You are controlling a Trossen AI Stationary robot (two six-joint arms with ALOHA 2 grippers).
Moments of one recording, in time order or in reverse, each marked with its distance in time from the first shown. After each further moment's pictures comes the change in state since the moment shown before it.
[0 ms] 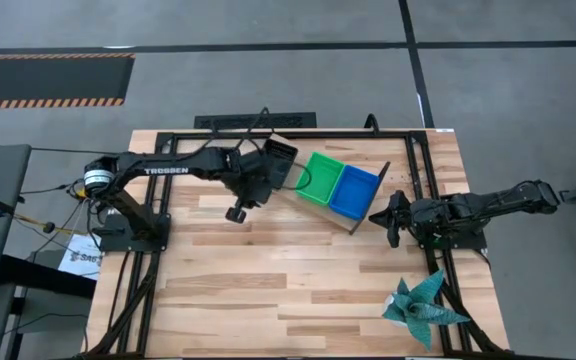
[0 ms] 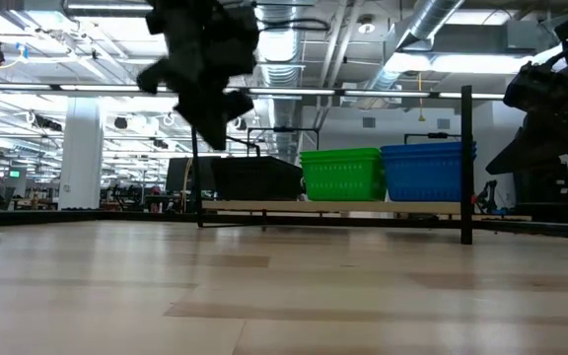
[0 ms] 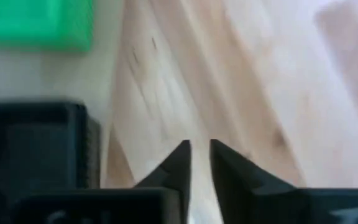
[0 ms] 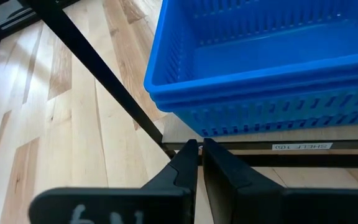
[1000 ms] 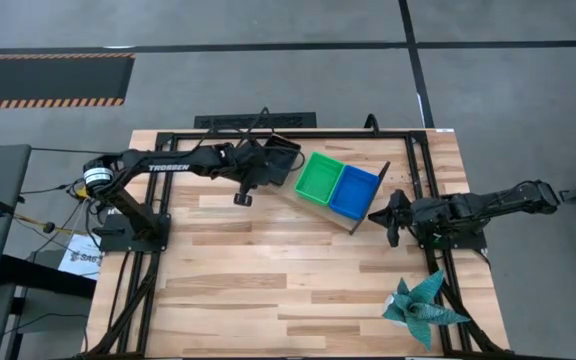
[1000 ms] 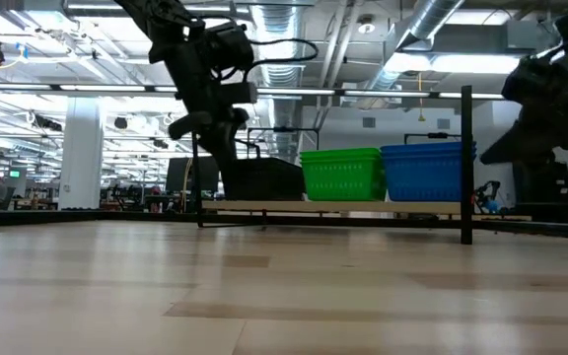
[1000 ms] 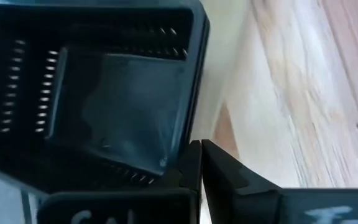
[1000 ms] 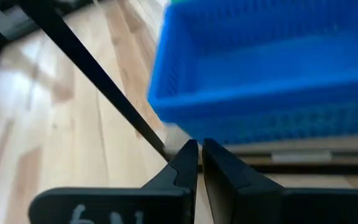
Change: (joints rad) left arm 0.115 0.001 -0.195 0.336 -0.251 0.050; right arm 0.000 0.000 -0.001 0.044 0.005 -0.007
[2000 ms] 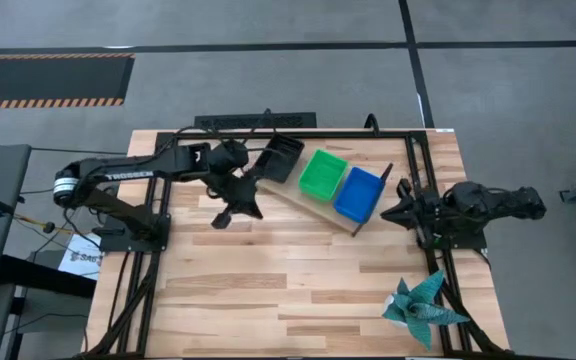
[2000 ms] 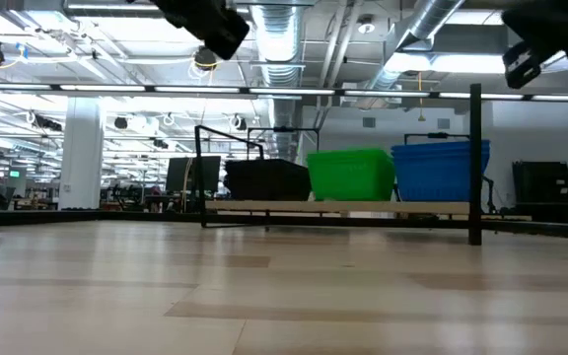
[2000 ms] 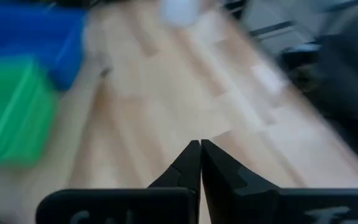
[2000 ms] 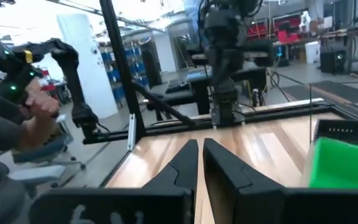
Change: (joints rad) left arm -0.160 -0.242 0.124 -0.156 0.588 -0.257; right arm 0.017 -0.223 0.086 0.319 -0.266 -0.323
